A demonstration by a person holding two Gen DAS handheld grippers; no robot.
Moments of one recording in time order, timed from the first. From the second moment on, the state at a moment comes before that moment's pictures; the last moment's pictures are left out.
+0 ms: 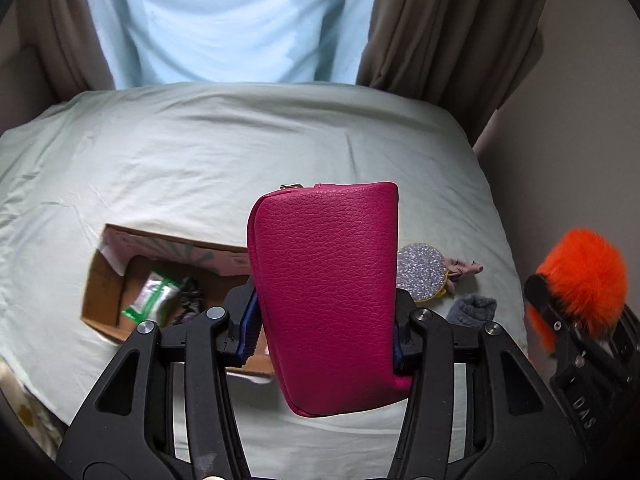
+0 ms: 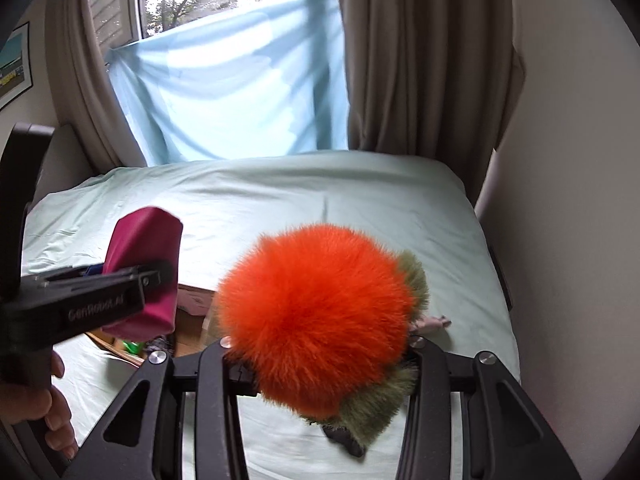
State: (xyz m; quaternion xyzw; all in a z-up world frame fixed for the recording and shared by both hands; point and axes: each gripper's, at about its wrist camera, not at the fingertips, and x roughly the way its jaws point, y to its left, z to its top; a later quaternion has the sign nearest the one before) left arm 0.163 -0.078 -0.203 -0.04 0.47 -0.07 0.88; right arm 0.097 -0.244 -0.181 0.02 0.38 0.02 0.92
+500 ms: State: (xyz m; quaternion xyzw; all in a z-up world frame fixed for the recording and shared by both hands) left arm 0.172 0.096 -0.191 -0.03 0.48 -0.06 0.87; right arm 0.128 -0.088 -0.151 0.05 0.40 0.05 0.91
